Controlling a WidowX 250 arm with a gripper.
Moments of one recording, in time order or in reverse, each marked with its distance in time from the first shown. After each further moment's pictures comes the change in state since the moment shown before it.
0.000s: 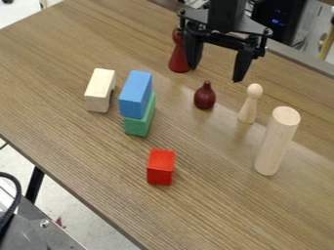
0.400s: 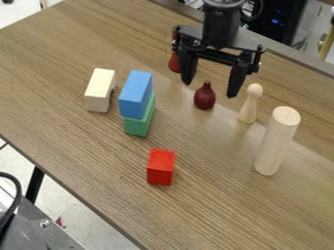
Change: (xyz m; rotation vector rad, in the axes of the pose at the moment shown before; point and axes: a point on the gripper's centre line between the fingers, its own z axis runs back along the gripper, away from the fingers) arm -0.018 0.002 -0.012 -0.009 0.054 0.007
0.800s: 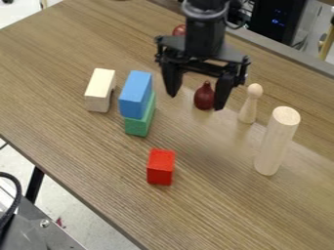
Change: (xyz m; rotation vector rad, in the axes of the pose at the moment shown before) arm -0.030 0.009 0.005 -0.010 -0.026 0.001
